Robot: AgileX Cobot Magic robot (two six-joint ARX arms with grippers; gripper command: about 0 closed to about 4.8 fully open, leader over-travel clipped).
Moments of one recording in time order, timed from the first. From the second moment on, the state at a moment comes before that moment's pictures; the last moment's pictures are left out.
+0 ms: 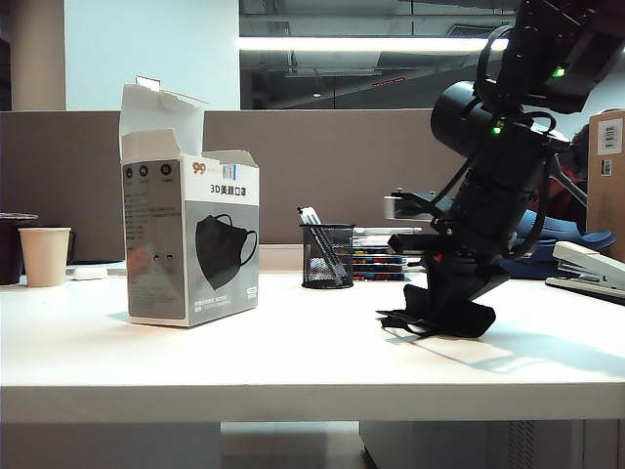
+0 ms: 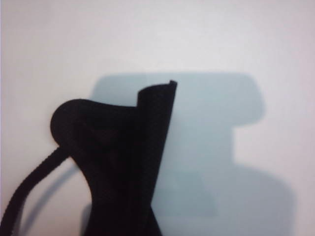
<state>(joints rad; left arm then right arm) -0.04 0.00 0.21 -0.22 0.72 -0.06 0.38 1.86 1.14 -0.30 -0.09 -0.06</state>
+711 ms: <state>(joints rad) -0.04 0.03 0.25 -0.09 0.56 -0.06 0.38 1.85 1.42 -0.44 -0.27 -0.06</state>
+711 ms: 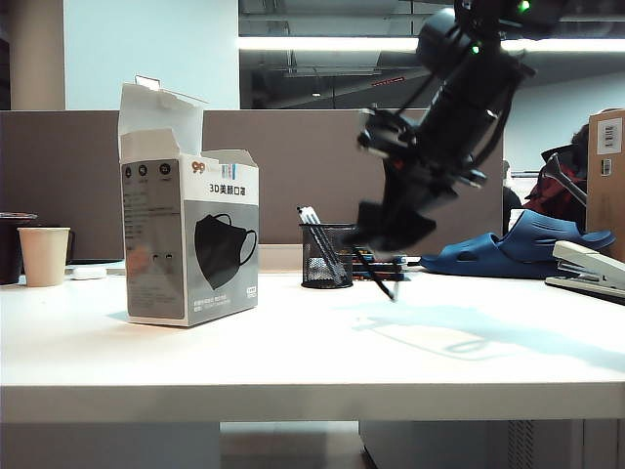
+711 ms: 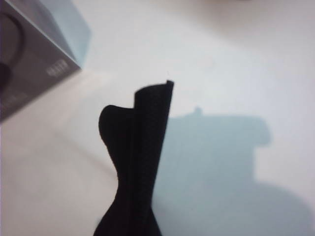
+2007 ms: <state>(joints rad) -0.04 0.96 0.54 0.39 0.46 0.07 0.38 1.77 1.45 -0.25 -0.62 0.03</state>
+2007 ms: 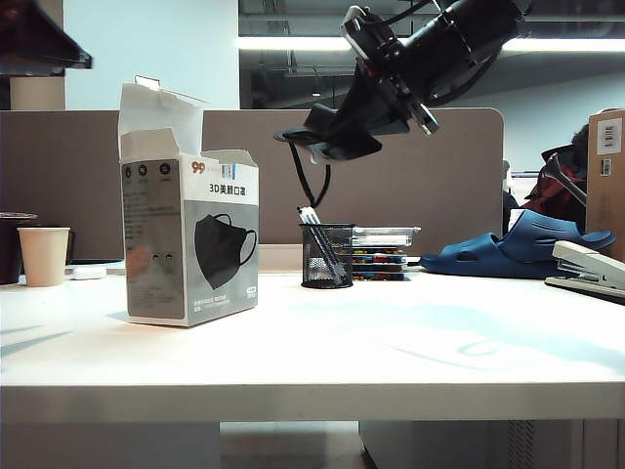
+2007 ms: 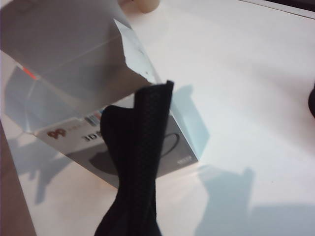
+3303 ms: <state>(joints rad) -0.09 1.39 0.71 0.61 0.47 0.08 0.44 1.77 1.45 0.07 -0.68 0.21</state>
